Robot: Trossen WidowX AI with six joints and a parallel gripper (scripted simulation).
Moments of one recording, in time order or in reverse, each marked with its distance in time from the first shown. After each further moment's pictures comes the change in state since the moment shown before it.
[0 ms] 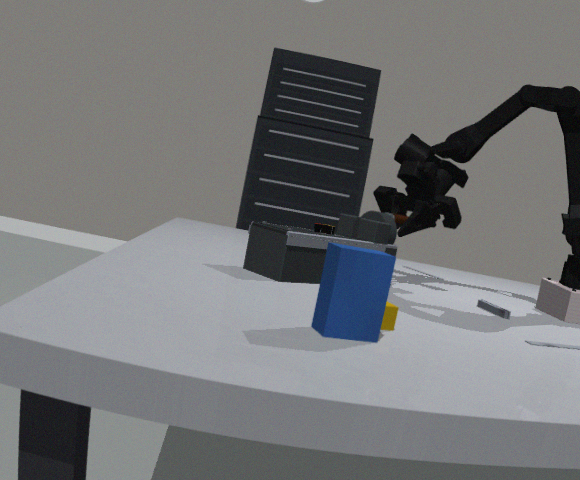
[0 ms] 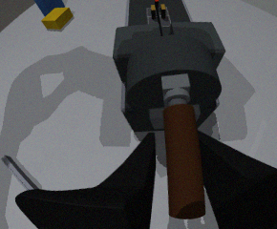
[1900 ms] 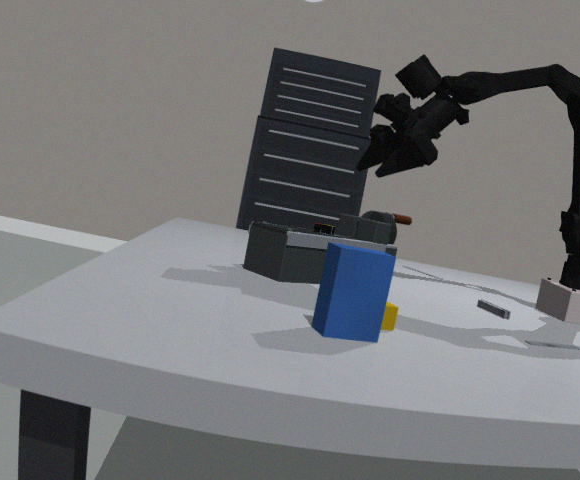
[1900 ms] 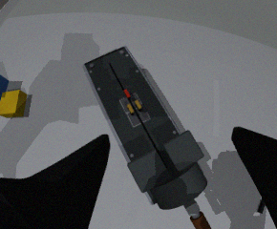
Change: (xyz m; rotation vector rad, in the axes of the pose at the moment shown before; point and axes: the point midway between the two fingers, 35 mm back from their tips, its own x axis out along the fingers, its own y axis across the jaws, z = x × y) arm 0.003 0.011 0.148 0.279 0.094 -0.387
